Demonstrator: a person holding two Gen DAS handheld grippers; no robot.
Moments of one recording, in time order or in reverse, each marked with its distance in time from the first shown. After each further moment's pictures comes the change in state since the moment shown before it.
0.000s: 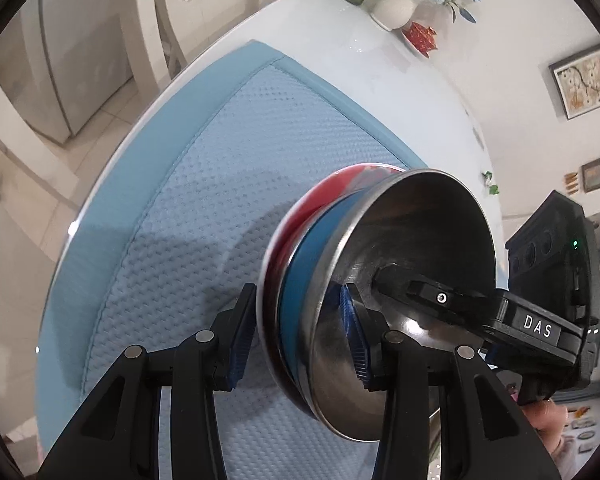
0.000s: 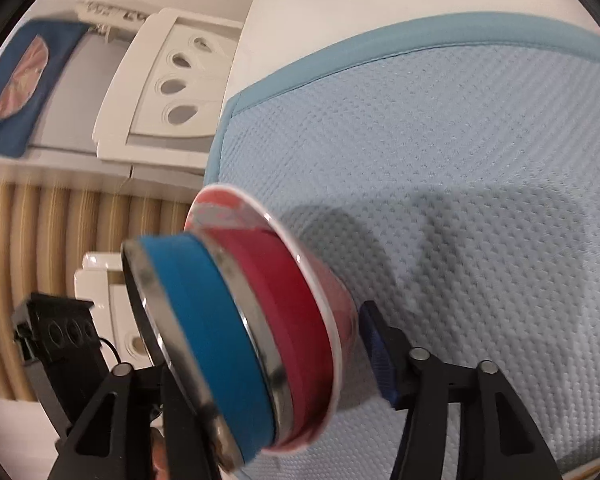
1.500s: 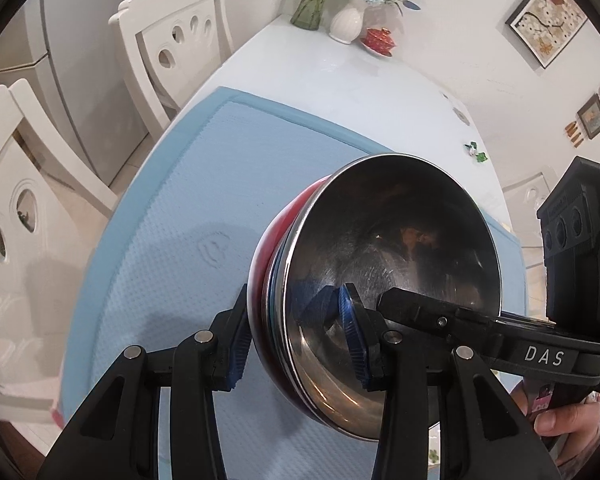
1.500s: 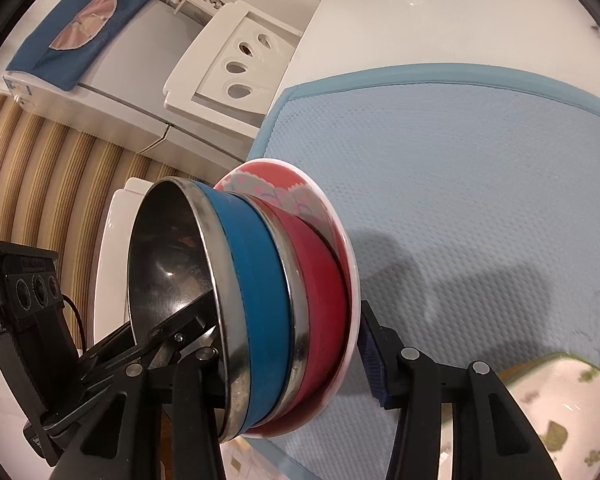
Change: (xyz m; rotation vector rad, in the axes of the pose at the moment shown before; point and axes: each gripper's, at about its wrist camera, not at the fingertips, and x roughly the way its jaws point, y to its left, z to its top) left arm -0.072 -0.085 -0.086 0.151 -0.127 0.151; right arm -0.084 0.019 -0.075 -0.212 -0.025 -0.042
